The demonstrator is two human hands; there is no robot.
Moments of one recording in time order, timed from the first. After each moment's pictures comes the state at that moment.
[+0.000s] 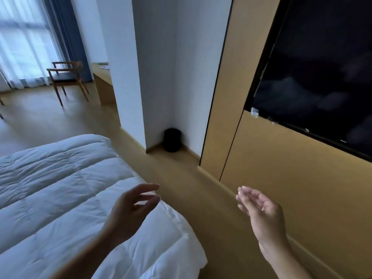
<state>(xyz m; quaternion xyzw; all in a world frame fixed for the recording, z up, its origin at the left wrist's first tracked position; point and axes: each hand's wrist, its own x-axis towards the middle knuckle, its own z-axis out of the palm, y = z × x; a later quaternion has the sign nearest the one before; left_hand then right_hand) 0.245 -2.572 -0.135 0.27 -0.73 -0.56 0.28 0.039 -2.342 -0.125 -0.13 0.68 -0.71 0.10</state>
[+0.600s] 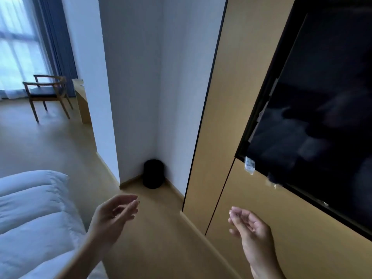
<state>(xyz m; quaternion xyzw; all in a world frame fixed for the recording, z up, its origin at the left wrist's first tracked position) -0.134 -2.748 -0.137 0.30 -0.62 -0.61 0.39 -0.343 -2.500 -0.121 -0.17 0.71 -0.67 0.11</state>
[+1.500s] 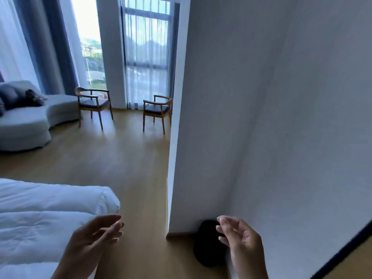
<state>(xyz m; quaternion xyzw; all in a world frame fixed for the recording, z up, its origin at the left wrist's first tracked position) -0.328 -3.108 -0.135 0.50 -0.48 -0.43 0.57 -0.645 -3.067 -0.120 -0.38 0.59 -0.62 0.34</state>
